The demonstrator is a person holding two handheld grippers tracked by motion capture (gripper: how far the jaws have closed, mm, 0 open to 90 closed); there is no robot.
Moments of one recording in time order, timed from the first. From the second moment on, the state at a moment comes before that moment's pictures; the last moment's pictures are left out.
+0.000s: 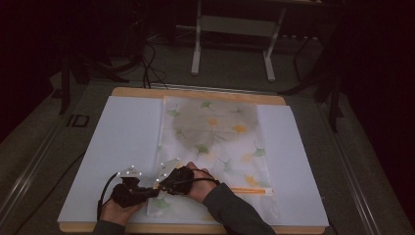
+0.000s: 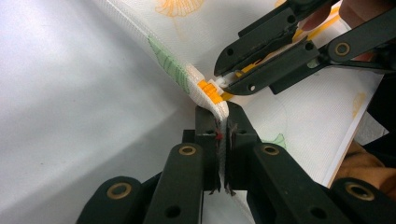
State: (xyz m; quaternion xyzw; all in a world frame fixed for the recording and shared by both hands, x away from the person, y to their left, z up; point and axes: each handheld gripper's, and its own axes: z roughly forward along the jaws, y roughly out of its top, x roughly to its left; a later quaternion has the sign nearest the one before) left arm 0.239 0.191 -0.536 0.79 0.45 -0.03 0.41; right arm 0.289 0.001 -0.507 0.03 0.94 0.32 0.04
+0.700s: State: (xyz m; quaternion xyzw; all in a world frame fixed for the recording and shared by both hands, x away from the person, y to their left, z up) left arm 0.238 0.192 -0.535 0.79 0.45 -0.02 0.41; right arm 0.290 -0.002 -0.515 0.03 0.94 0.32 0.04
